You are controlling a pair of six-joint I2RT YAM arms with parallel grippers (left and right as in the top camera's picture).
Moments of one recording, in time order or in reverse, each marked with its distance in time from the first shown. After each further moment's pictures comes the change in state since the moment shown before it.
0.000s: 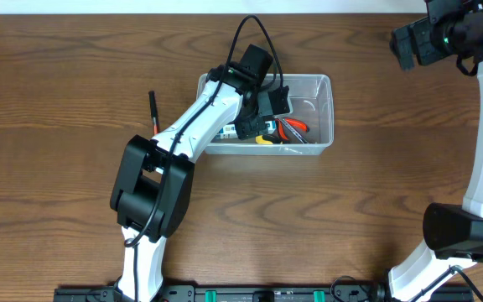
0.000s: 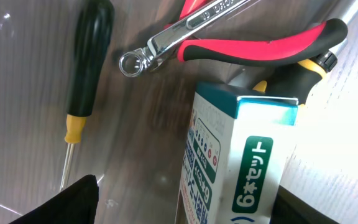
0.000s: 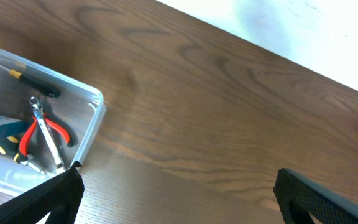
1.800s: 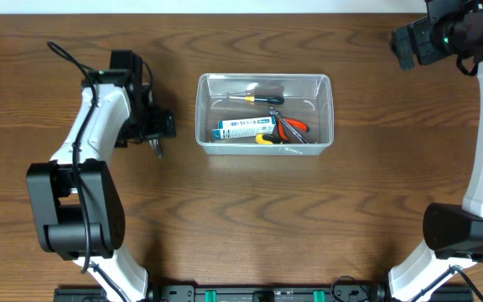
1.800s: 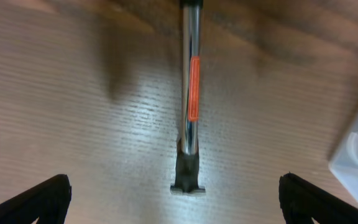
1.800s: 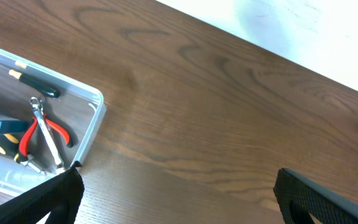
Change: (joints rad) left arm 0.520 -0.227 -0.315 -0.121 -0.069 -1.006; right arm 0.000 0.000 0.000 0.000 -0.001 0.000
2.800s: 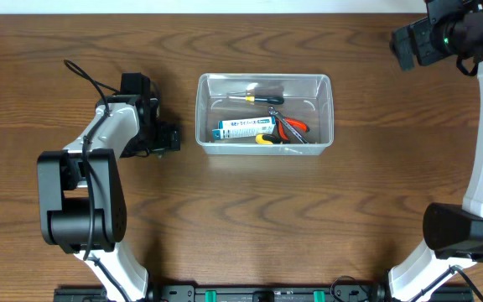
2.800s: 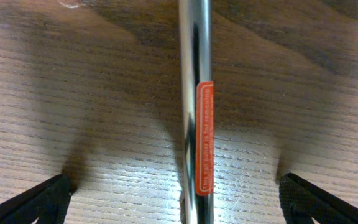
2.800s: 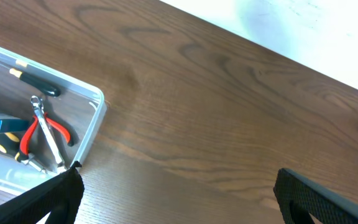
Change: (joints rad) left arm -0.001 0.043 -0.168 0.253 -0.011 0.041; right arm 0.000 0.000 0.000 -0.005 0.000 0.000
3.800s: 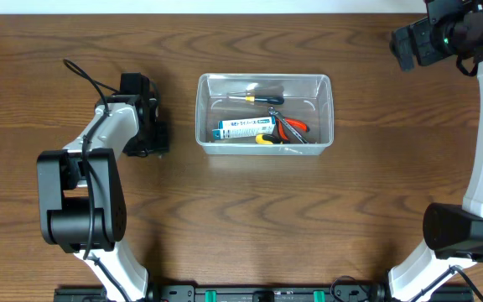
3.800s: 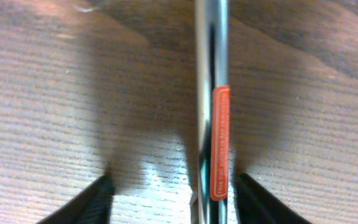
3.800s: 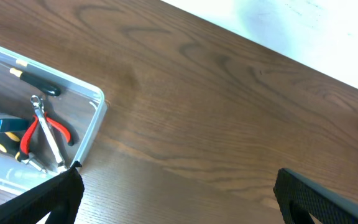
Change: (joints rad) left arm 0.002 0.003 0.000 0.003 -0.019 0.011; right arm 0.000 0.000 0.000 -0.002 0.000 0.000
